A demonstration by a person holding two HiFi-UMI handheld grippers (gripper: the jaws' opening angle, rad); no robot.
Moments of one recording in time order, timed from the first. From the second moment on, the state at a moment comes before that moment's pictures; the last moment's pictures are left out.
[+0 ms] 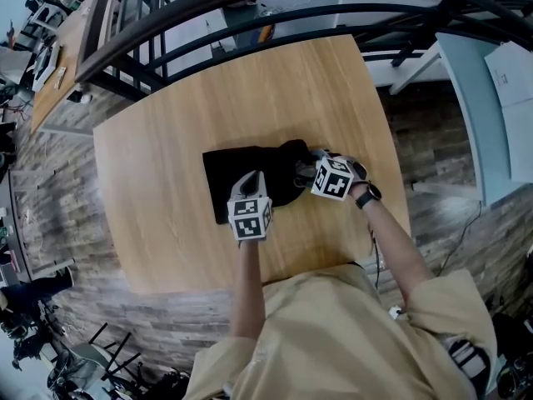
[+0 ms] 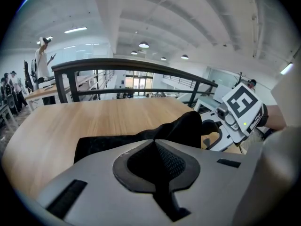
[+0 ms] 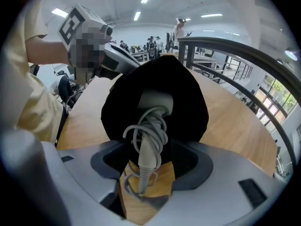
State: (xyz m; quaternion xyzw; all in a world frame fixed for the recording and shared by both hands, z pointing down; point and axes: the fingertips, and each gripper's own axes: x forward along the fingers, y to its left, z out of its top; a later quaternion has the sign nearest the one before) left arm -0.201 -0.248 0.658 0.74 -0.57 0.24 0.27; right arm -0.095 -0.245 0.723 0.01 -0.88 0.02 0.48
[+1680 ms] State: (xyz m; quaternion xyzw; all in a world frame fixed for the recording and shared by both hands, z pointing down) left arm -0.206 -0.247 0.666 0.71 -0.59 0.18 0.33; right arm 0.009 -0.233 0.665 0.09 -0.88 -0.03 0.47
